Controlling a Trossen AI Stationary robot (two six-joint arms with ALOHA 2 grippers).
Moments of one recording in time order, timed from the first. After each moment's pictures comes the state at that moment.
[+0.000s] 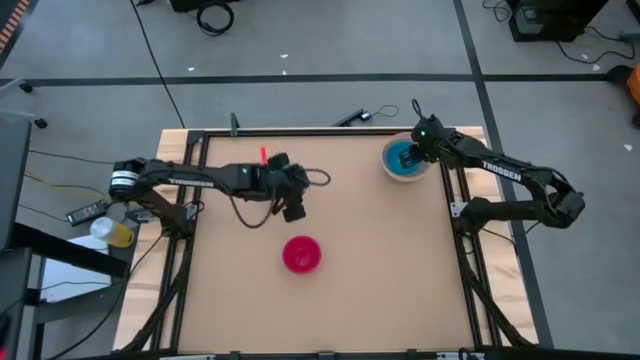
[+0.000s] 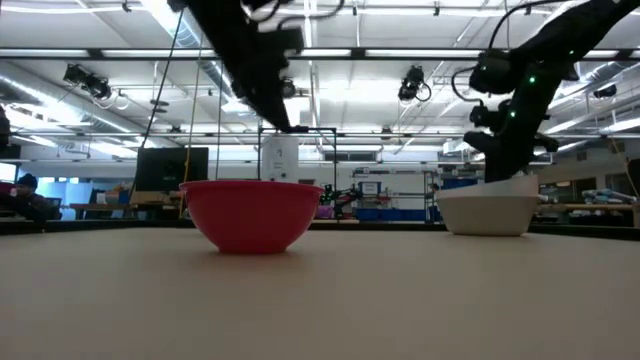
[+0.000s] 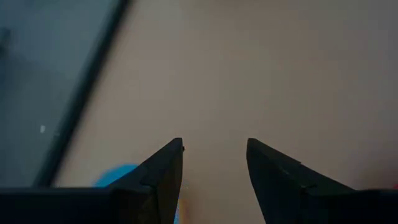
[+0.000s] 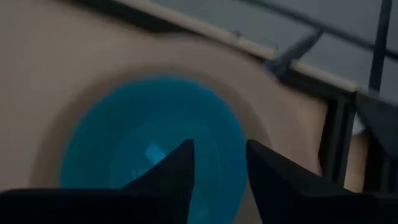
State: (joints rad) left arm 0.07 1.53 1.17 -0.56 -0.39 -0.03; right arm -0.86 1.12 0.67 -0.51 0.27 0.24
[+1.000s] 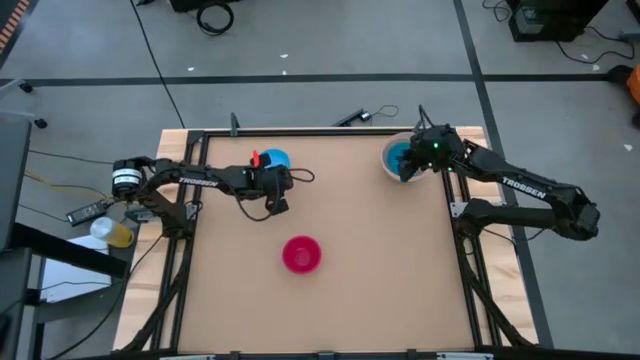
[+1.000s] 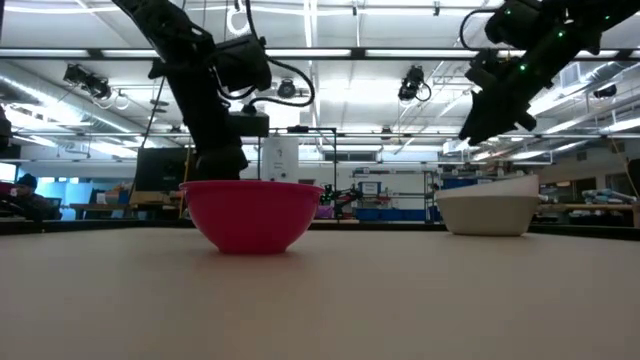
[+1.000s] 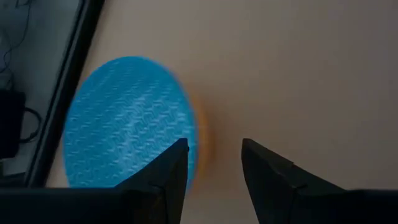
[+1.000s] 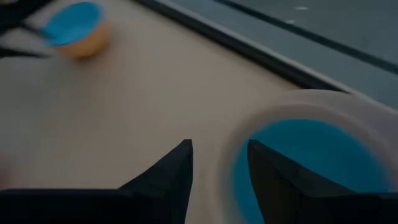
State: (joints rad) left arm 0.23 1.54 0.86 -0.42 -0.48 0.03; right arm -0.63 0.89 0.67 -0.48 0.03 0.25
